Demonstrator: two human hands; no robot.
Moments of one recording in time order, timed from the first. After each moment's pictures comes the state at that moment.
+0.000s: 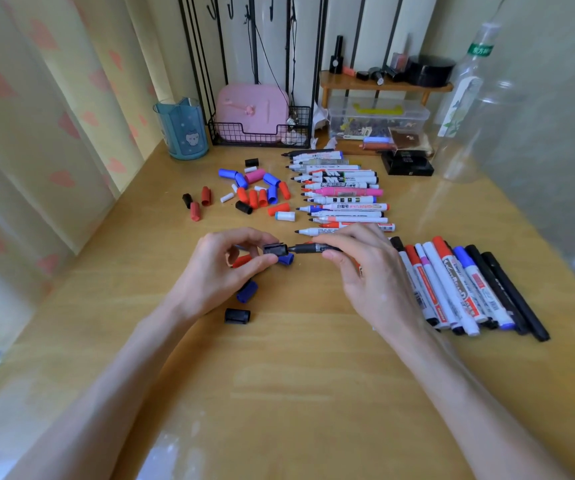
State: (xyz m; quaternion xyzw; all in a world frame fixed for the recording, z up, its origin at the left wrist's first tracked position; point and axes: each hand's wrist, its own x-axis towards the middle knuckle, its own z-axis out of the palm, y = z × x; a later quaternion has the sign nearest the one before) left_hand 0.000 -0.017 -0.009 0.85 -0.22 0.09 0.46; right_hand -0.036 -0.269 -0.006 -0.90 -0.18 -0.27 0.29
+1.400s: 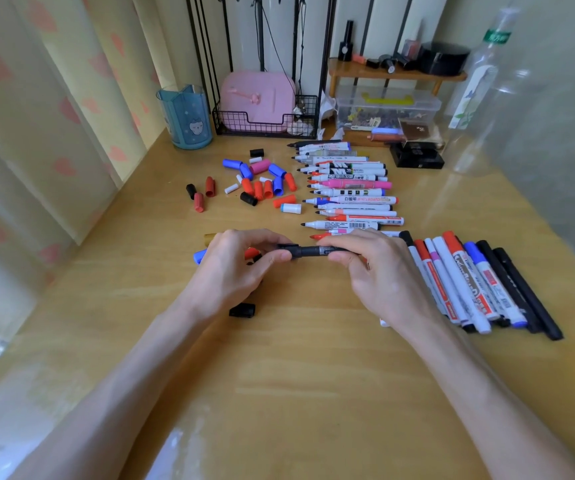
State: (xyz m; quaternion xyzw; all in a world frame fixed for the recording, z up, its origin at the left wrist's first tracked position) left_hand -0.012 -0.032 -0.004 0.88 -0.19 0.06 0.42; right_hand -0.035 -0.271 -0.002 -0.91 -0.19 -0.20 0.32
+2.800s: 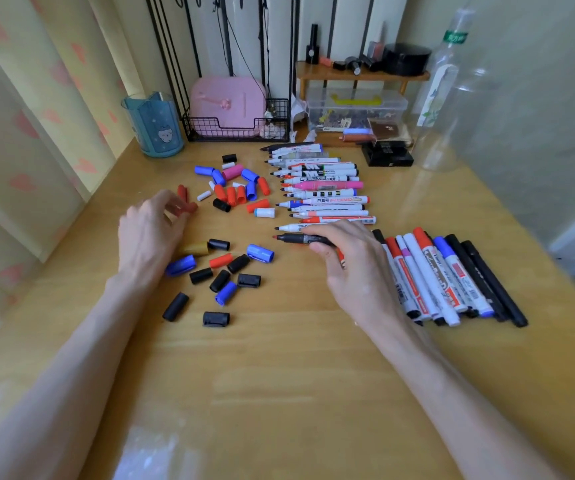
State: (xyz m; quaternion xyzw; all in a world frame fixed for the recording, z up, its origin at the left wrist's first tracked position) left_hand 0.073 0.027 -0.024 0.94 -0.02 0.24 0.24; right_hand -0.035 -0.270 -0.008 -0.91 -0.11 -0.26 0.31
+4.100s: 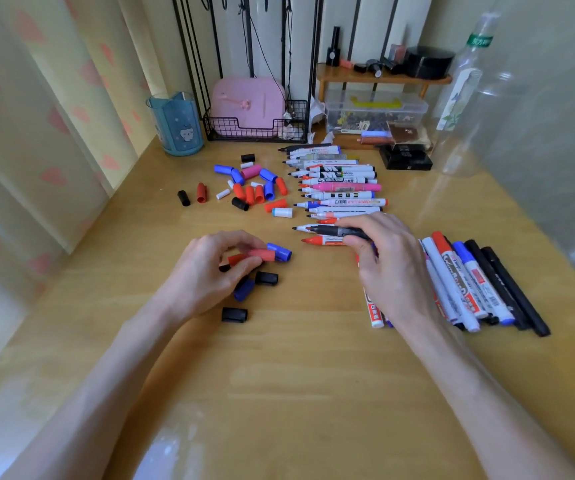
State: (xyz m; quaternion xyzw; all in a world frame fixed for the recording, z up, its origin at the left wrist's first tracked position) left_hand -0.001 -0.007 -0.010 0.90 -0.21 0.08 0.36; right_hand -0.031 -0.284 -0.001 -0.90 -0.12 -0.30 0.28
